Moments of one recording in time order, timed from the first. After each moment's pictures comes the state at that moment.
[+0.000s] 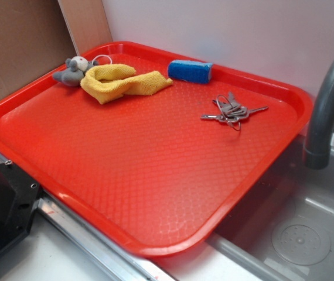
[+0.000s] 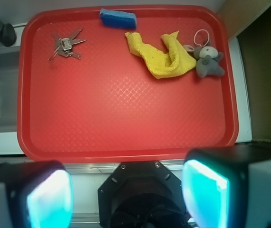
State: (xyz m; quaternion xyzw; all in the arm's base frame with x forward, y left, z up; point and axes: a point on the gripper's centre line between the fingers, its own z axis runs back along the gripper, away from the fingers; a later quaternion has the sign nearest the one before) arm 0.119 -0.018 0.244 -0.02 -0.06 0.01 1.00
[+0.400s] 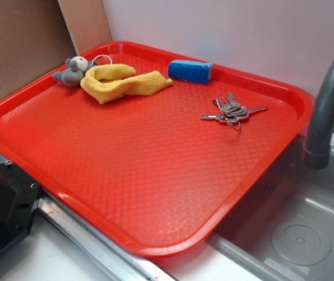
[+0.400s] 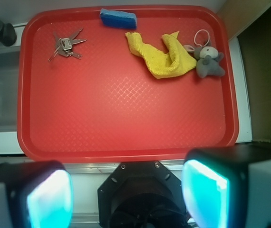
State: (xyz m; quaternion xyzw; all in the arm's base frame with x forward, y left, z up) arm 0.118 -0.018 0.240 -0.02 -0.05 0.02 1.00
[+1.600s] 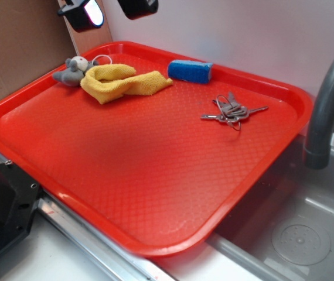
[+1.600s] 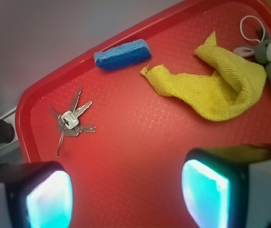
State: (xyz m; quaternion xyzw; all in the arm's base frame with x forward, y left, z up) arm 0.237 -0.028 0.159 -0.12 -0.09 0.21 0.97
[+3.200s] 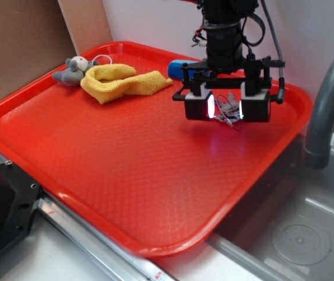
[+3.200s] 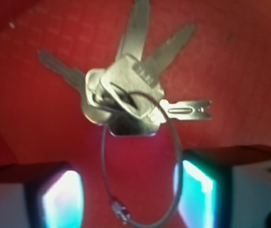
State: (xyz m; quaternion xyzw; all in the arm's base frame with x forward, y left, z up) arm 0.285 -0.144 0.036 -0.06 0.07 0.22 0.97
